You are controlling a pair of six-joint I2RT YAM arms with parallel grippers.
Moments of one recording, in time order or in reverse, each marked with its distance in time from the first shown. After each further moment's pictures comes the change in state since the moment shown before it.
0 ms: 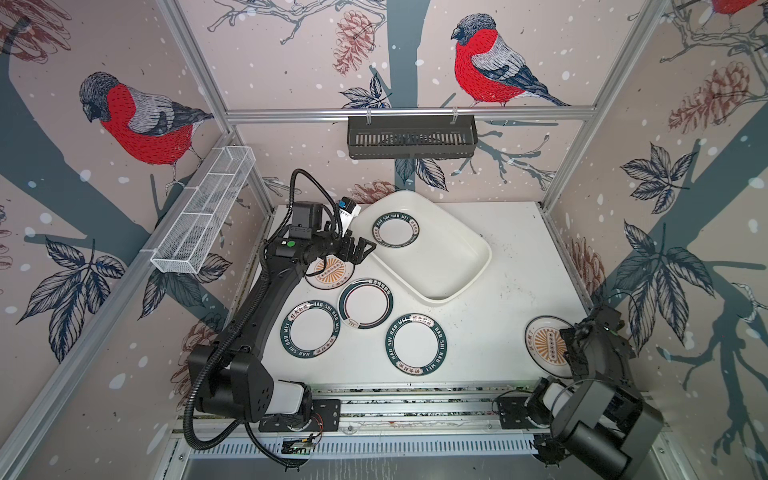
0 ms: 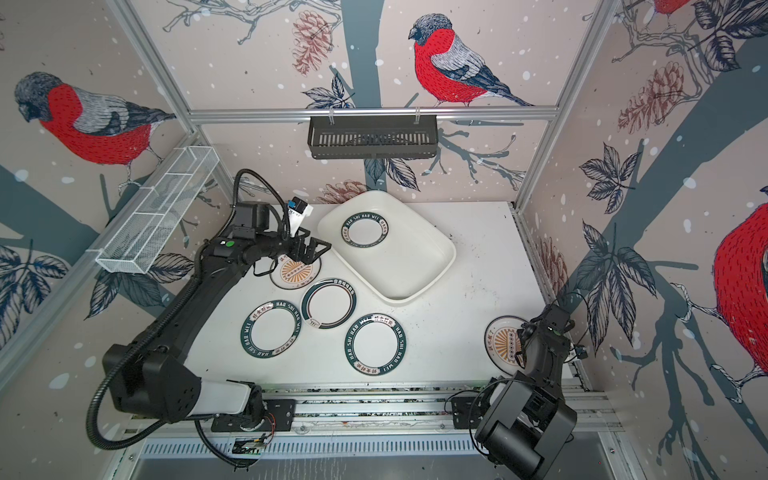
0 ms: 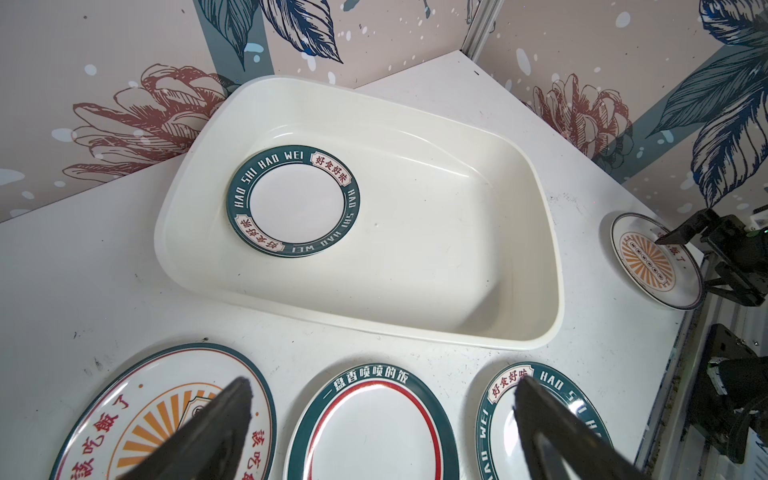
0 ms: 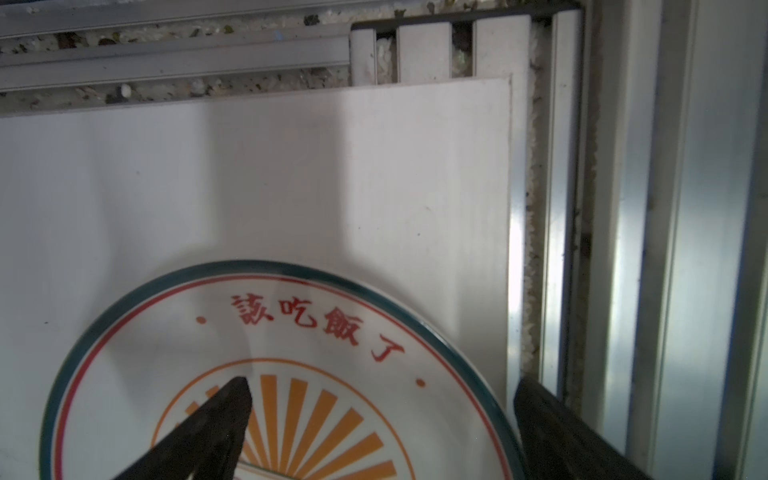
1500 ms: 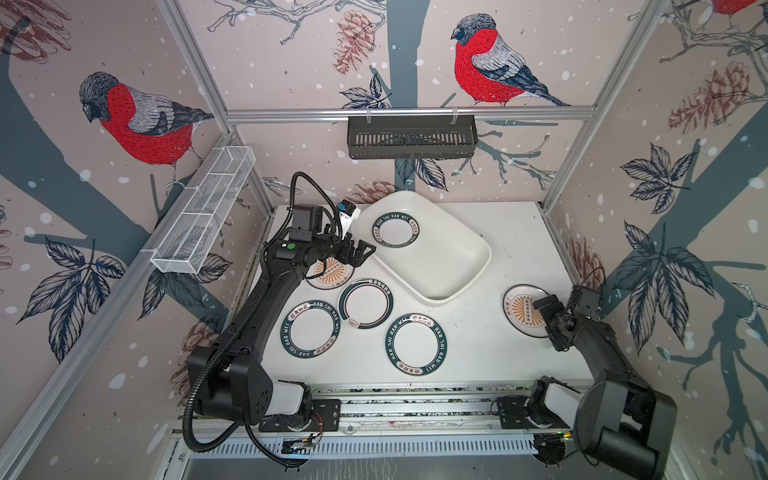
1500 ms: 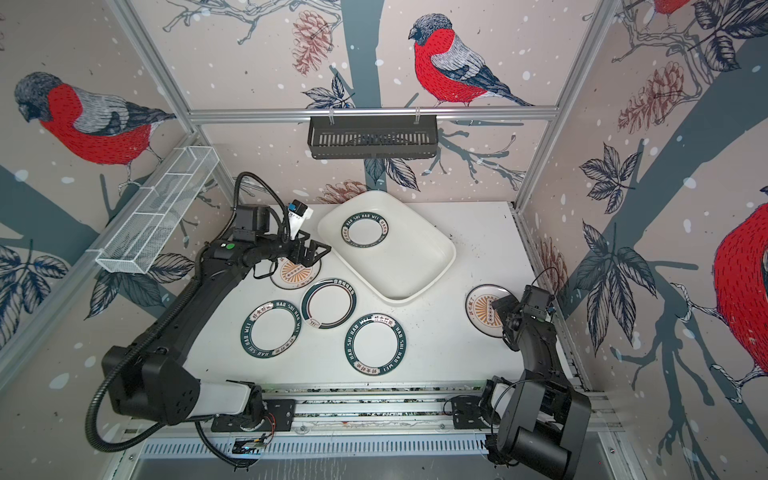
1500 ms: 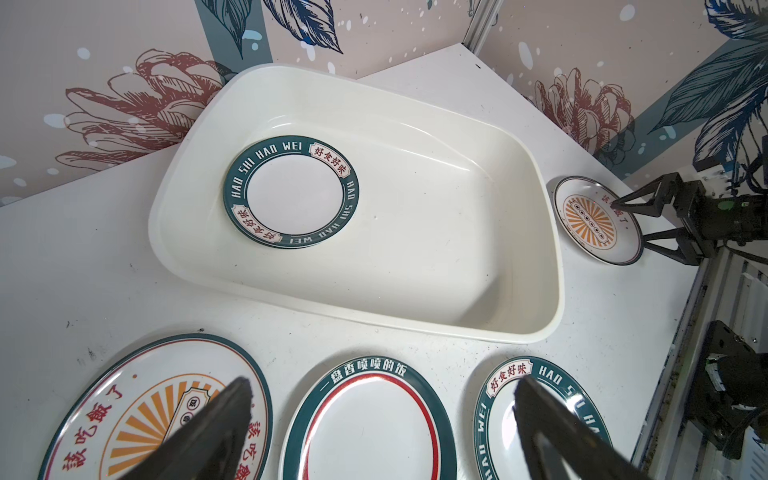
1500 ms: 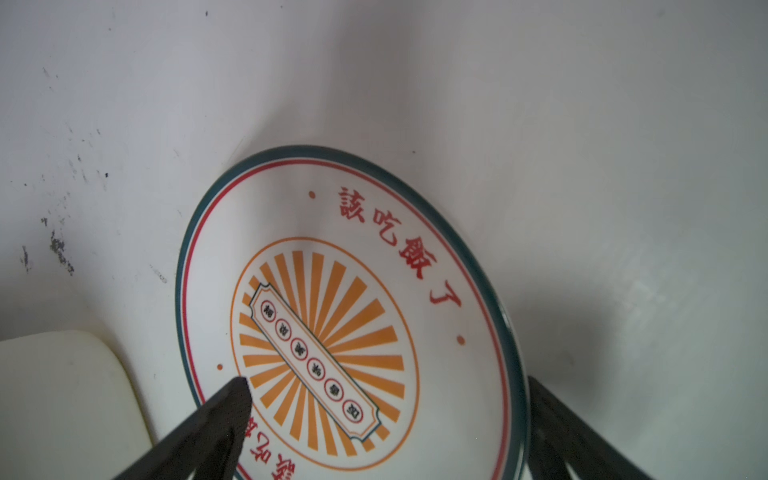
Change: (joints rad) left arm 0.000 -0.016 -0.029 0.003 -0.005 -0.004; right arm 0.258 0.072 0.017 0.284 -0.309 -0.089
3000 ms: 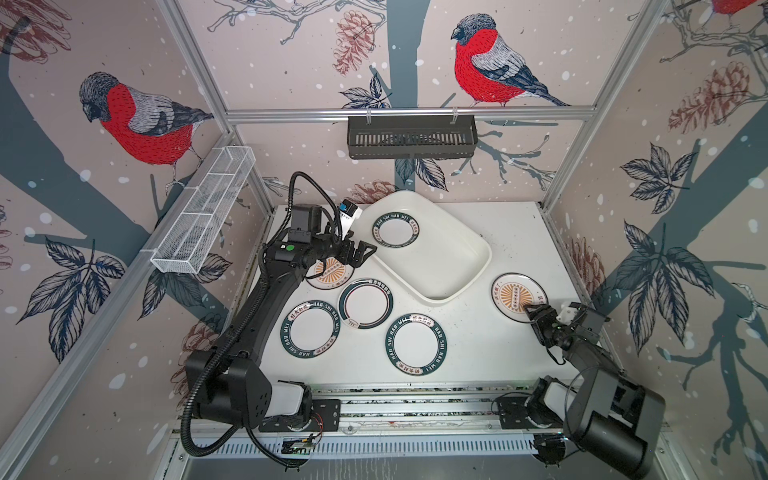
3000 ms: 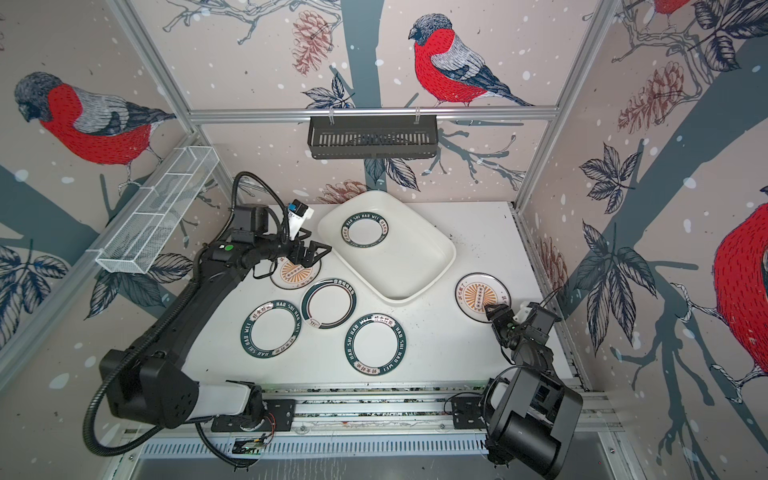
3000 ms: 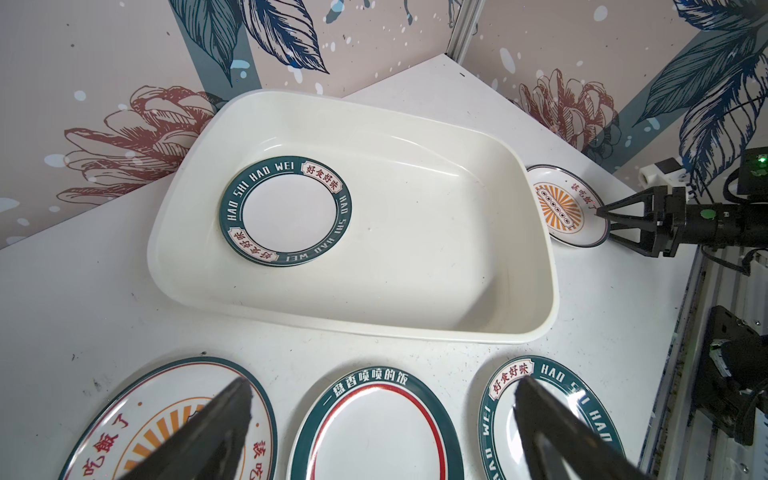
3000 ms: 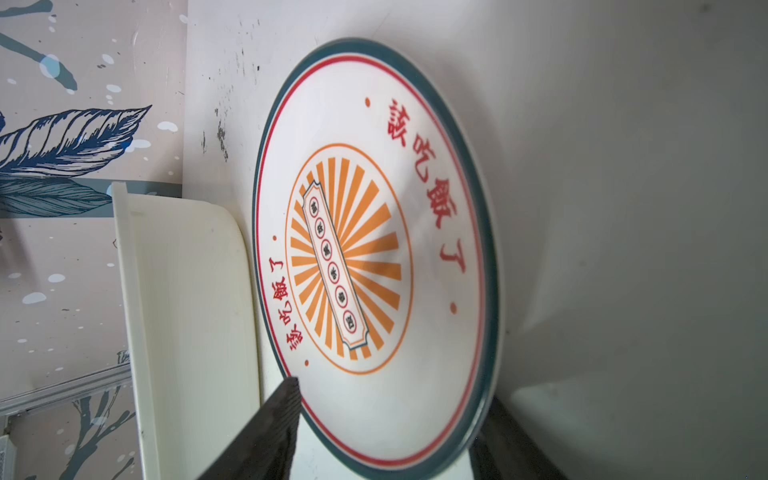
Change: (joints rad) left arm -0.001 -0.013 -0.012 0.028 0.034 0.048; right arm -0.149 0.016 -0.233 0.378 -0.493 -0.152
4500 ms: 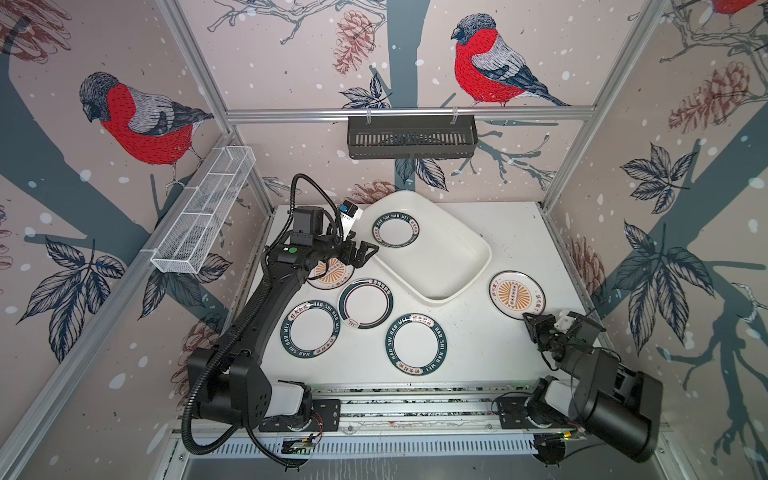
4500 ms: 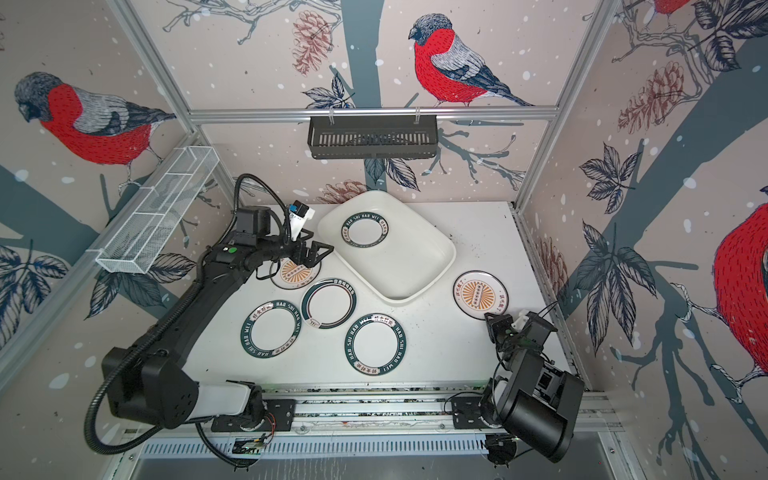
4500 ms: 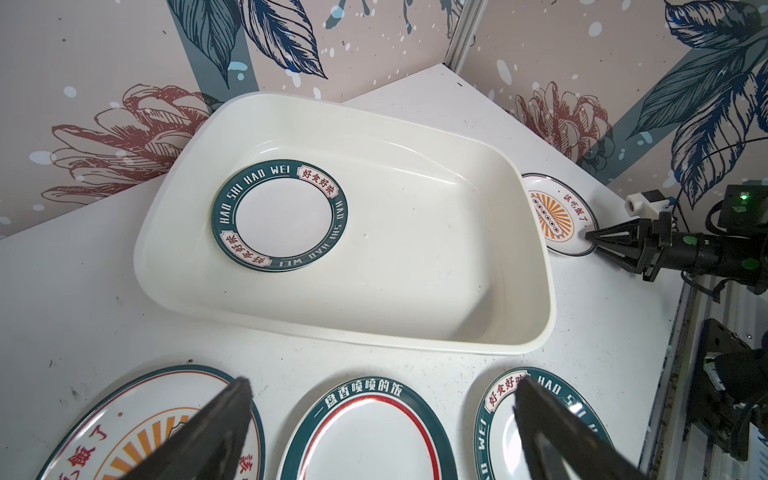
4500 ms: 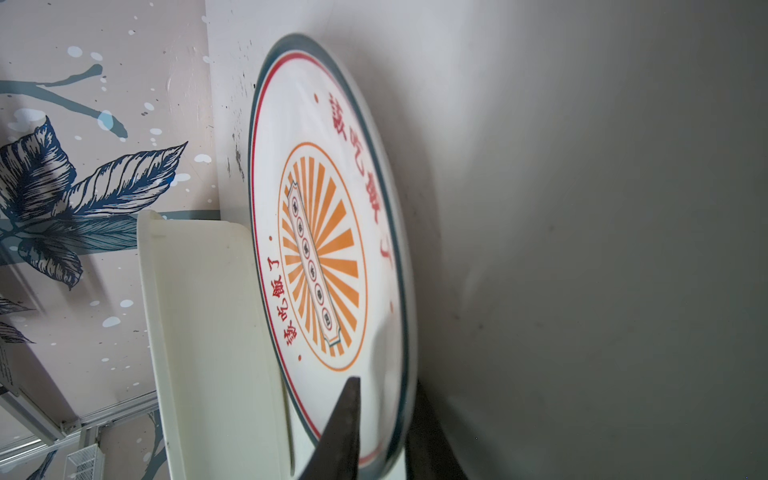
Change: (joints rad) left arm -0.007 -0.001 -0.037 0.065 0.008 -0.044; right arm -0.026 0.082 -0.132 0.318 -0.052 0.178
